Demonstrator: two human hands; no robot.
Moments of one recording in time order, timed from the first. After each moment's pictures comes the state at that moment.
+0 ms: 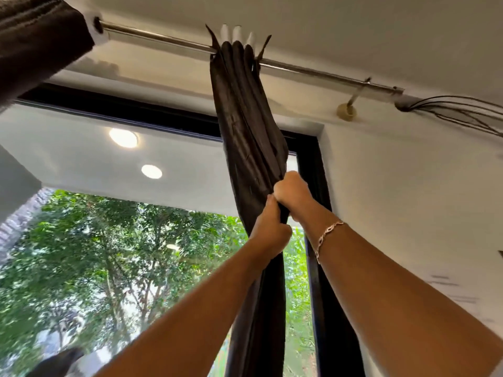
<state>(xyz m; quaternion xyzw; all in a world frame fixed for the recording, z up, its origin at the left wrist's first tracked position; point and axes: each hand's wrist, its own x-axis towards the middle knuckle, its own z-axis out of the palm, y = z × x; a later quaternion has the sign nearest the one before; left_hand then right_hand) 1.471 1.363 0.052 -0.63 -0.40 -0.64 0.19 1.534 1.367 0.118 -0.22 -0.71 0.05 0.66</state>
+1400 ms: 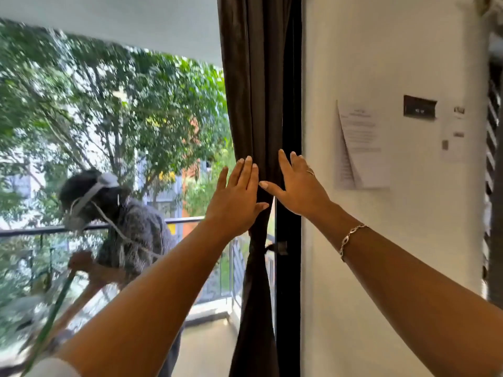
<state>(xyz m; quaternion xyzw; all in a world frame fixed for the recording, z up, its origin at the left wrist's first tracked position) 1.453 1.229 -0.209 -0.65 -0.64 -0.18 0.38 1.589 1.294 -0.190 -0.41 -0.81 -0.13 0.40</state>
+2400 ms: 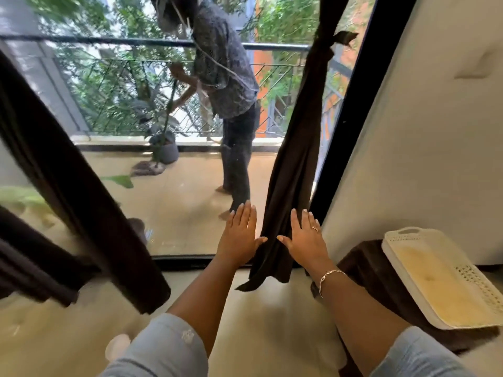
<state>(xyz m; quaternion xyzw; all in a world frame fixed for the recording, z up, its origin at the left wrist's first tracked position) 1.472 1.064 -0.617 -0.58 -0.82 -0.05 -0.01 1.614 1.162 -0.618 -0.43 -0.90 0.05 0.03</state>
